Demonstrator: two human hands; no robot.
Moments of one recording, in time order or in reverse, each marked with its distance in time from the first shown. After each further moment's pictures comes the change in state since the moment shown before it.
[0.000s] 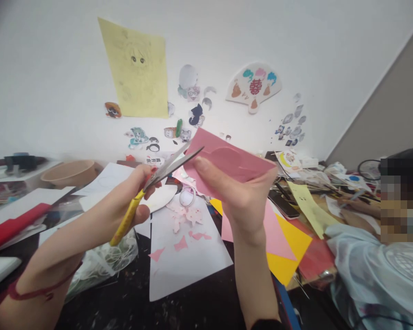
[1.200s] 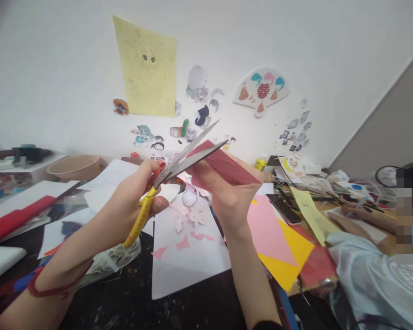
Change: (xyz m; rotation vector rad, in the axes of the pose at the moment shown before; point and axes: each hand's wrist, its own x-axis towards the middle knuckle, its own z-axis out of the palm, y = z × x) left_hand 0.001 0.005 0.009 0.139 0.143 -0.004; right_hand -0.012 0.017 0.014 0.025 -0.035 0.056
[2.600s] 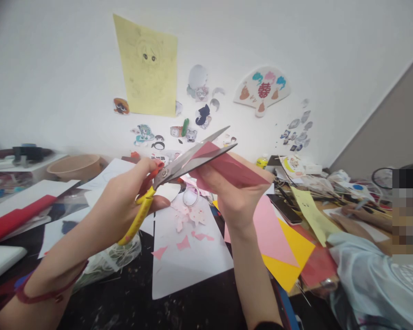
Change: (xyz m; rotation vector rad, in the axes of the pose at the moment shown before) left_hand -0.001 0.006 -0.007 0.116 0.039 -0.028; right_hand 0.002 0.002 -0.007 0.011 -0.015 -0.075
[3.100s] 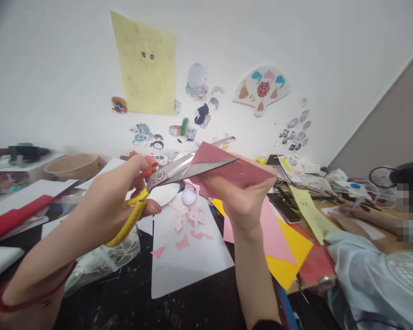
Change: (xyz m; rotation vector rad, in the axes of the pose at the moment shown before) left_hand -0.003 -0.003 -0.010 0.160 0.058 0.103; right_hand 0.002 0.001 -0.013 -0.010 -0.068 -0.061
